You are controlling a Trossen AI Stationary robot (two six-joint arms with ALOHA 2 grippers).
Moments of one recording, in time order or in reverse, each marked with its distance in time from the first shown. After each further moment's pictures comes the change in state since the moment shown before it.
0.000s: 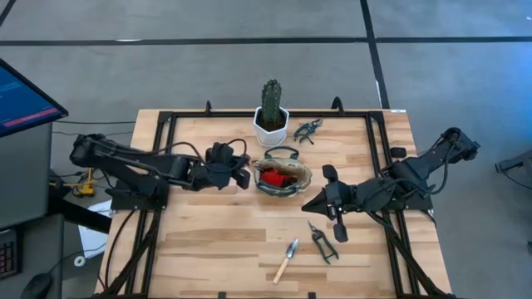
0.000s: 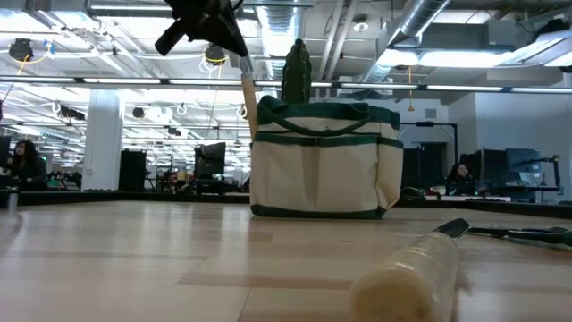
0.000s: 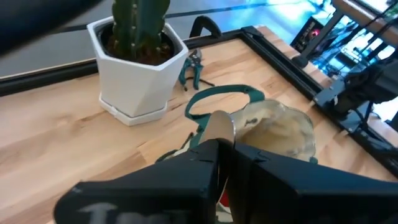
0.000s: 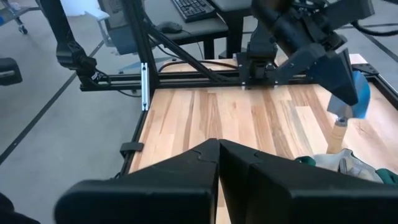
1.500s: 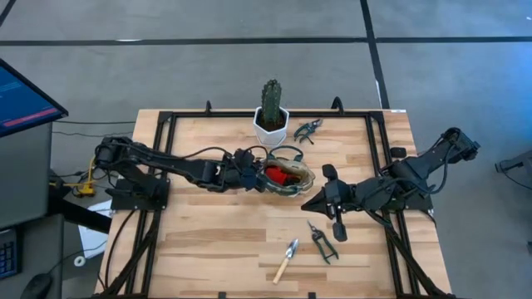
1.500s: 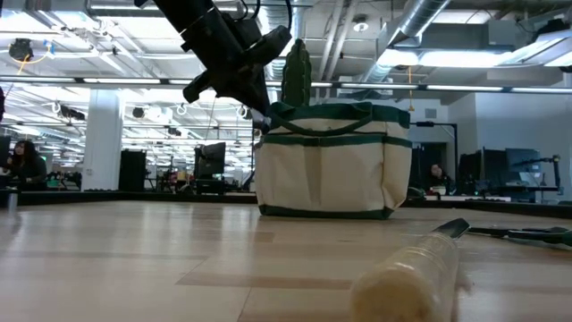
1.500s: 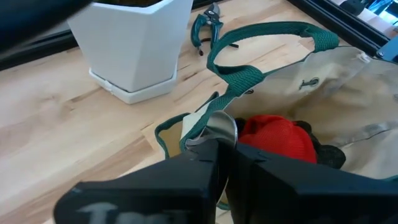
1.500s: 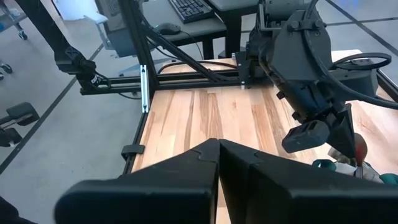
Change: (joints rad) left arm 0.079 0.267 0.000 0.124 0.075 0.056; right arm -0.004 0.000 0.001 0.001 -0.003 0.028
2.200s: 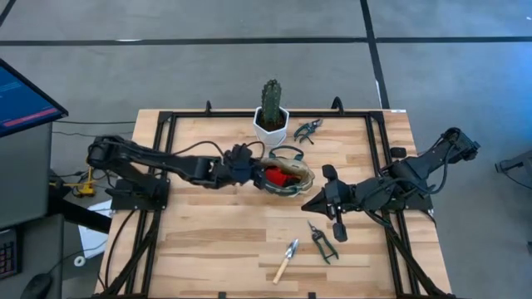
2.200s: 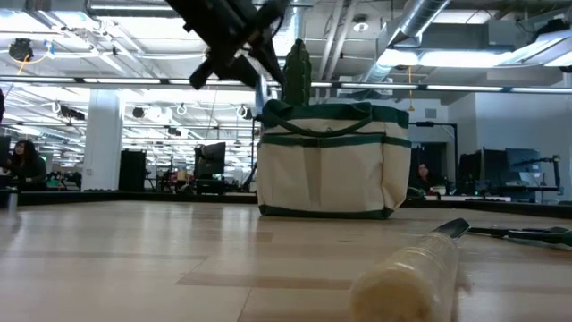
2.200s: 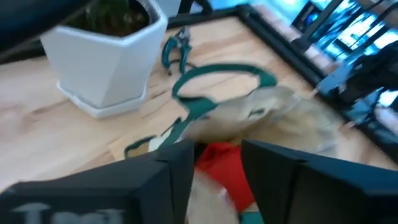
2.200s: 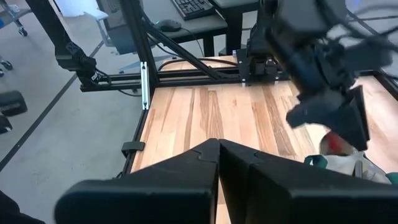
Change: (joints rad) left arm 0.001 -0.082 0.000 0.081 0.056 -0.009; right arm 0.000 0.000 0.000 -0.011 -0.005 0.000
